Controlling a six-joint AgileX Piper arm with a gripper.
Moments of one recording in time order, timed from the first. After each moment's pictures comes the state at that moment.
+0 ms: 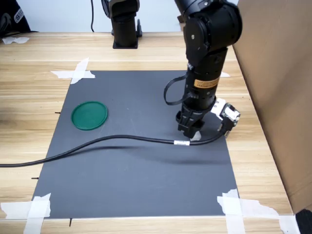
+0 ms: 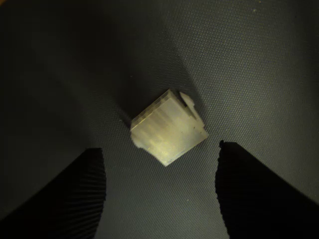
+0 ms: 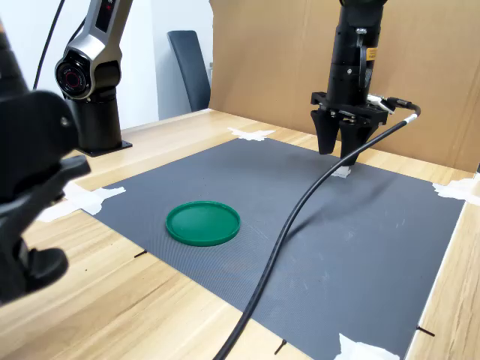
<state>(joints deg) 29.4 115.5 -88.6 -2.8 56.1 -33.7</state>
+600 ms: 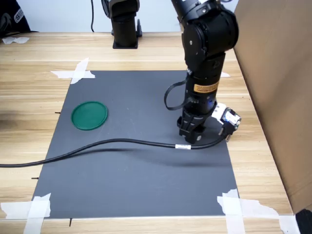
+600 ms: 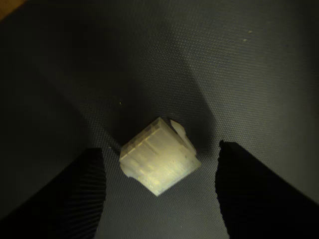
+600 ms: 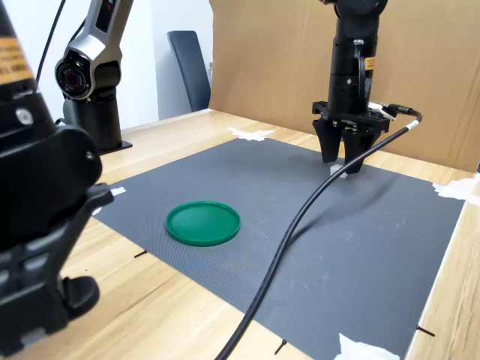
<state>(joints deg) 29.4 115.8 -87.2 -3.0 51.3 -34.0</state>
